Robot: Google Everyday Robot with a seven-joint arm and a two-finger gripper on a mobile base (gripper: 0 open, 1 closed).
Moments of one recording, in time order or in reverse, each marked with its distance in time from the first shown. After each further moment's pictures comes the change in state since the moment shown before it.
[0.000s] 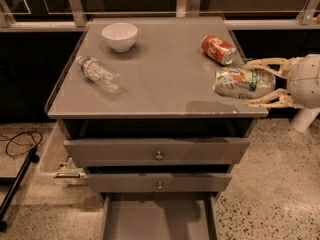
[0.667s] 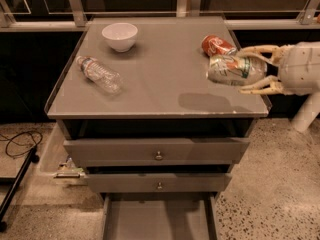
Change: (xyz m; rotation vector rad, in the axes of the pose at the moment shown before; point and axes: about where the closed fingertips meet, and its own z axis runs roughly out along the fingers) arm -0.002 -0.028 0.013 0.041 -0.050 -0.019
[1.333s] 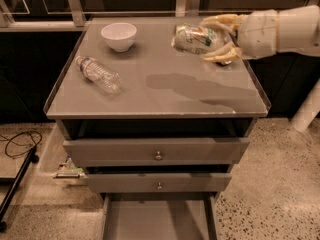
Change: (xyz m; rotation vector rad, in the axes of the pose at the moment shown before) arm -0.028 -0.078 0.083 -0.002 -0.262 -0.012
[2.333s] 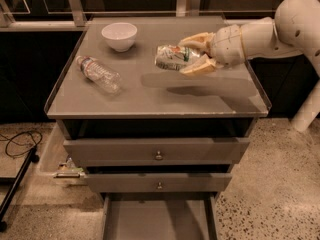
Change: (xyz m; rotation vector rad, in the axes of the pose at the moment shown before) arm 0.029 0.029 0.073 -0.184 -0.030 0.208
